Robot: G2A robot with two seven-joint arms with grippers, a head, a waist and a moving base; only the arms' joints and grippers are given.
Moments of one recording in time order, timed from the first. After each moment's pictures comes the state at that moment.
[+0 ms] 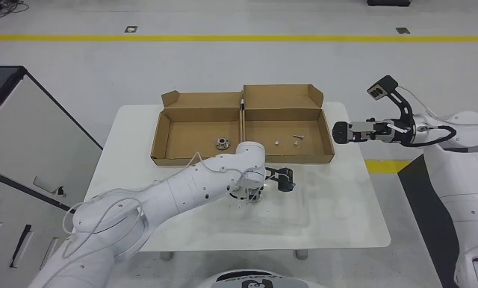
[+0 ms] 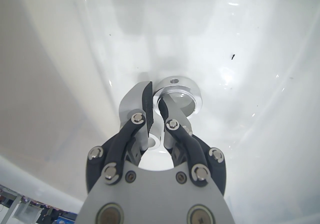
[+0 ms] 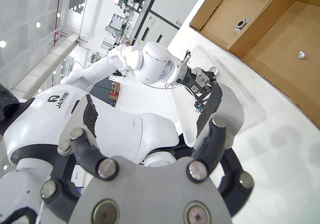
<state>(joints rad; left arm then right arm) 0.60 -1.42 -0.17 -1.27 0.81 -0.55 -1.27 -1.11 -0.83 1.44 -1.37 0.61 -0.28 1.54</state>
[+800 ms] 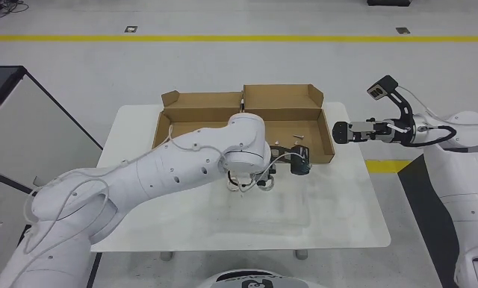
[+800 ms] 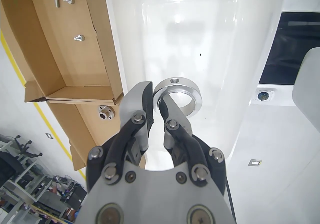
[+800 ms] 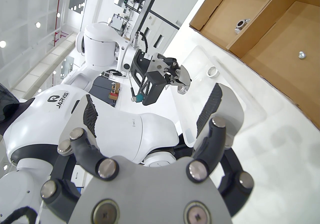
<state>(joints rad) 0.42 -1.29 -0.25 -1.63 0.57 -0.43 -1.39 -1.11 -0.83 1.44 -1.37 0.61 -0.28 1.54</state>
